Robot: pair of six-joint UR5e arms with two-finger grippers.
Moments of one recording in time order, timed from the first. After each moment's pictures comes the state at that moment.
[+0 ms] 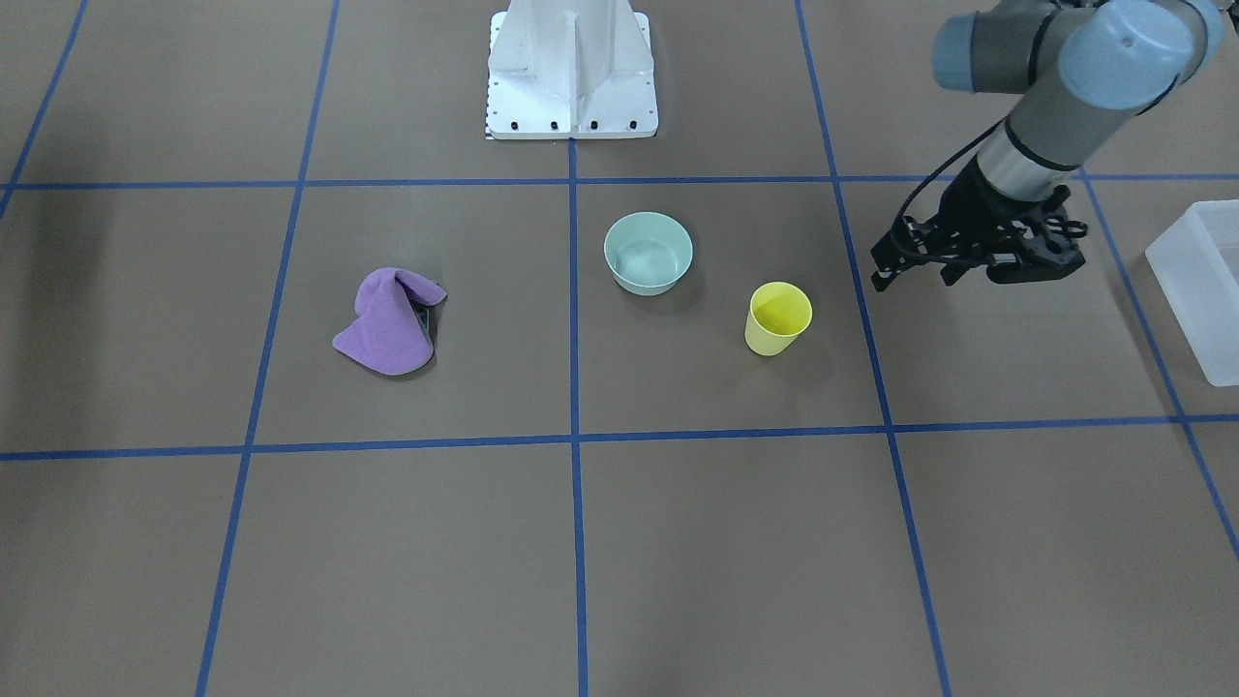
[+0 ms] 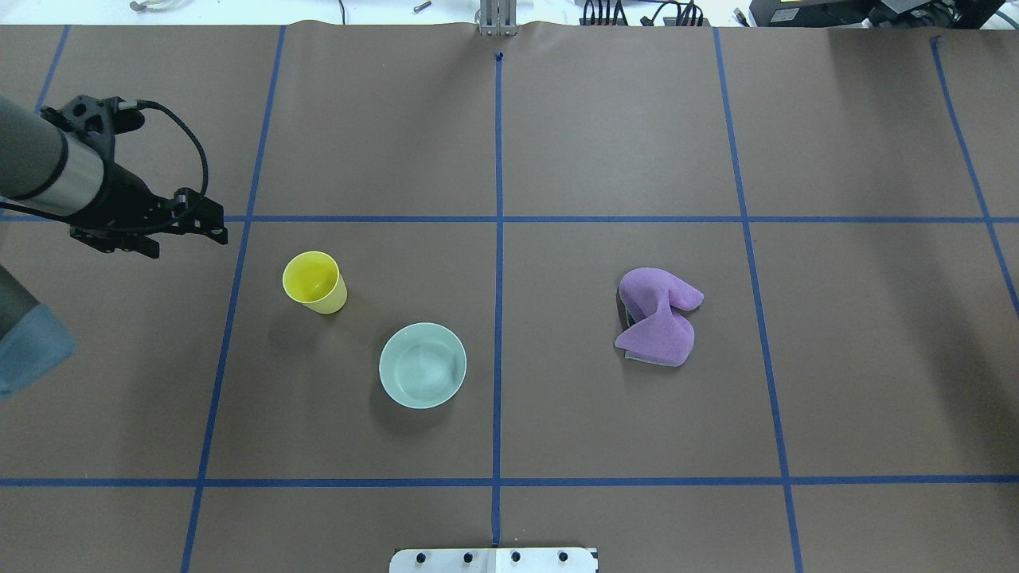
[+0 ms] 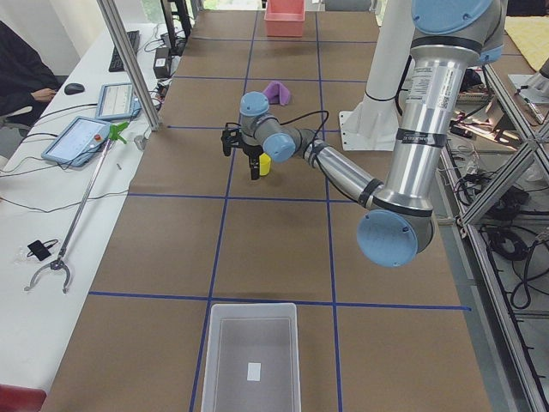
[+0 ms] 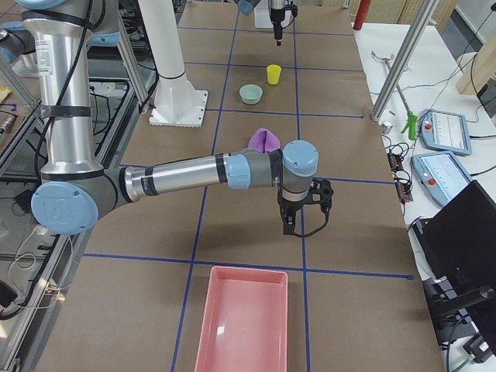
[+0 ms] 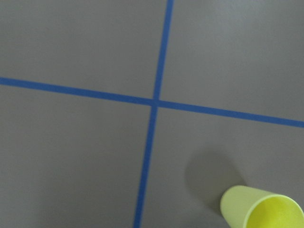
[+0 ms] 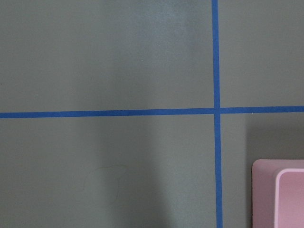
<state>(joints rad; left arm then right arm) -0.87 -1.78 -1.92 -1.80 -2.16 -1.15 1.50 -1.55 1.76 -1.66 2.40 0.17</state>
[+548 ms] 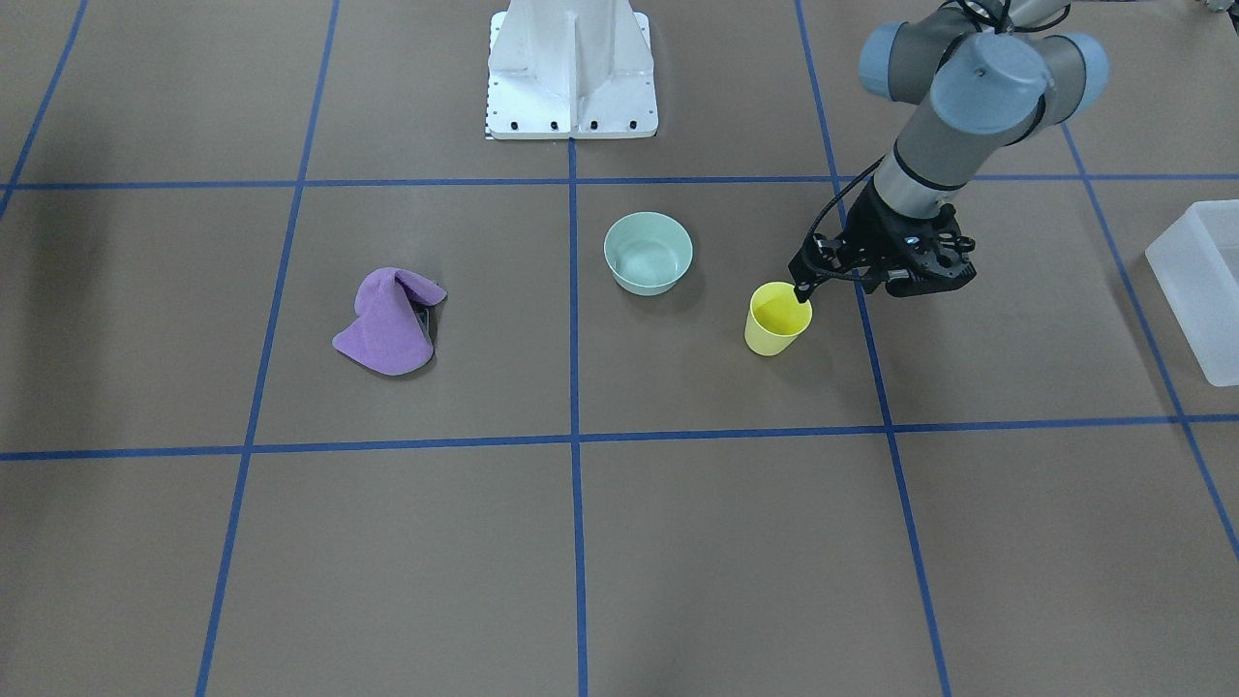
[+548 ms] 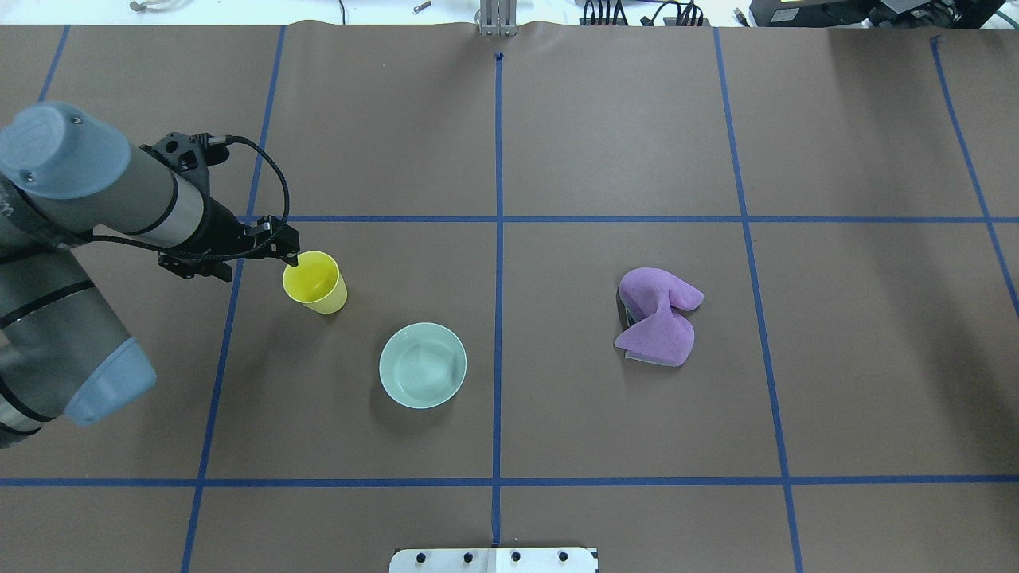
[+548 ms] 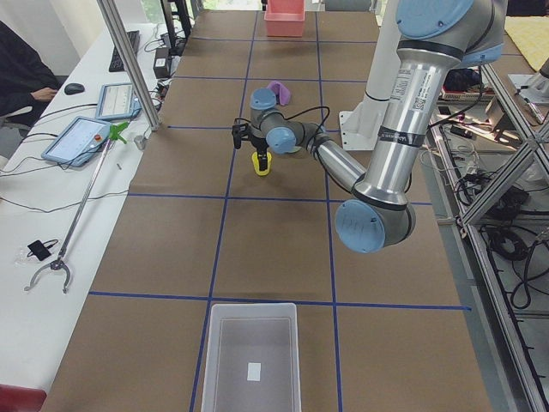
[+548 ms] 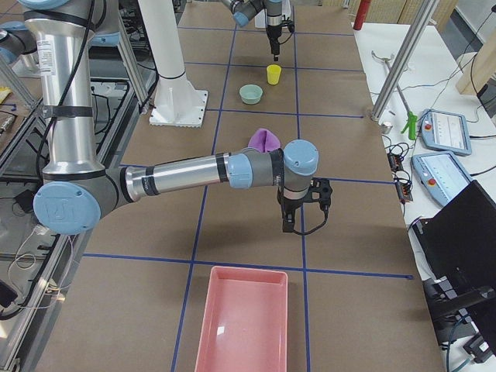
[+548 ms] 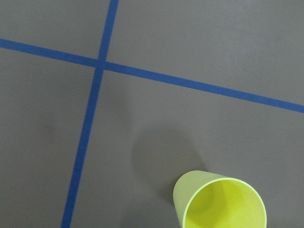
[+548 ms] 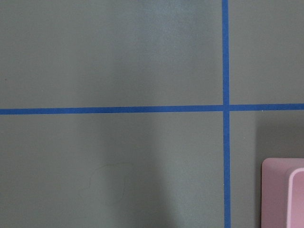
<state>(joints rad) -0.75 -1.88 -1.84 -1.81 -2.06 -1.26 1.48 -1.54 1.76 -1.66 2.41 0.18</state>
